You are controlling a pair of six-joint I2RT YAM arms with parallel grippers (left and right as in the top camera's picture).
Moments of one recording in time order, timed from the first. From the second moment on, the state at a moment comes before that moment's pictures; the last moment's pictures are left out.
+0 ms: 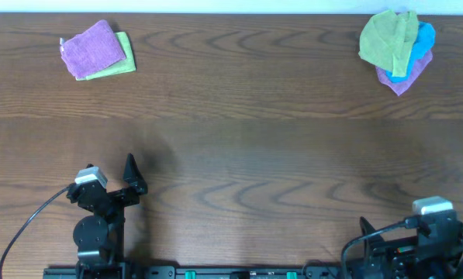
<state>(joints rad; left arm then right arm) 0.05 0.01 0.06 -0.19 -0.06 -0.28 0.14 0.45 1.25 -1.42 -0.01 -0.03</state>
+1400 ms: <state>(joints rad) 0.05 0.01 0.06 -0.19 -0.06 -0.28 0.12 0.02 0.20 -0.51 0.00 -0.21</state>
